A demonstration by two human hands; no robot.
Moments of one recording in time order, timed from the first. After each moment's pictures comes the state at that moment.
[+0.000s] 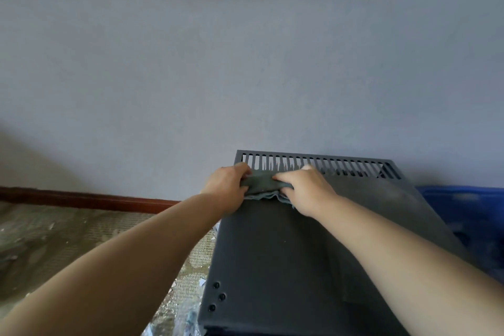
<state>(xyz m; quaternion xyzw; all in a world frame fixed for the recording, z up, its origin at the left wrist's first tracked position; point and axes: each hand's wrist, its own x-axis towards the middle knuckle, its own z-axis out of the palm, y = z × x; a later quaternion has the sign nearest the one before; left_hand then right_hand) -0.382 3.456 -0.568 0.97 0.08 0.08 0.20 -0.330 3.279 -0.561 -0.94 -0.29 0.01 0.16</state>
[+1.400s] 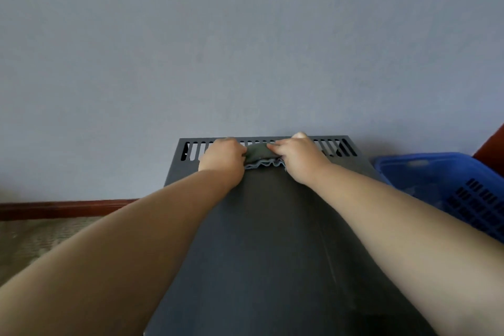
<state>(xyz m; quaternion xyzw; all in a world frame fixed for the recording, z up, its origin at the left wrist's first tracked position) -0.282 3.380 -0.586 0.99 0.03 0.09 0.11 -0.220 3.203 -0.601 -0.94 -0.31 -0.09 0.09</state>
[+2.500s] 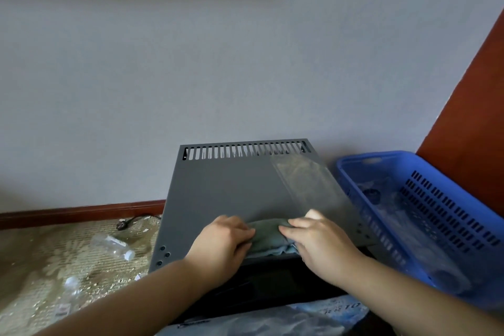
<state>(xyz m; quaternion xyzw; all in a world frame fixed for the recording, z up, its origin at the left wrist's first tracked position) -0.511 3.333 -0.579 0.95 -0.22 0.13 0.19 -0.478 3.105 -0.567 -0.93 -0.34 -0.08 0.09</state>
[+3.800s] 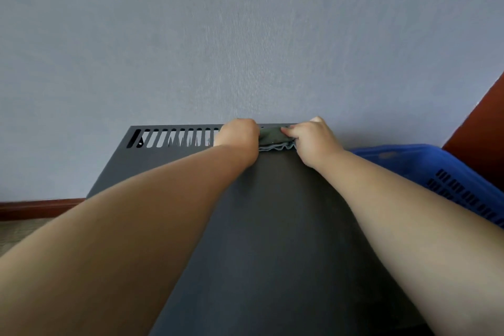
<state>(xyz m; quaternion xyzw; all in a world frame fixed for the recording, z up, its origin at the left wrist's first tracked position) -0.244 3.274 -0.579 1.00 0.01 0.05 0.07 -0.199 3.108 -0.602 -0.97 -0.20 -0.11 0.12</state>
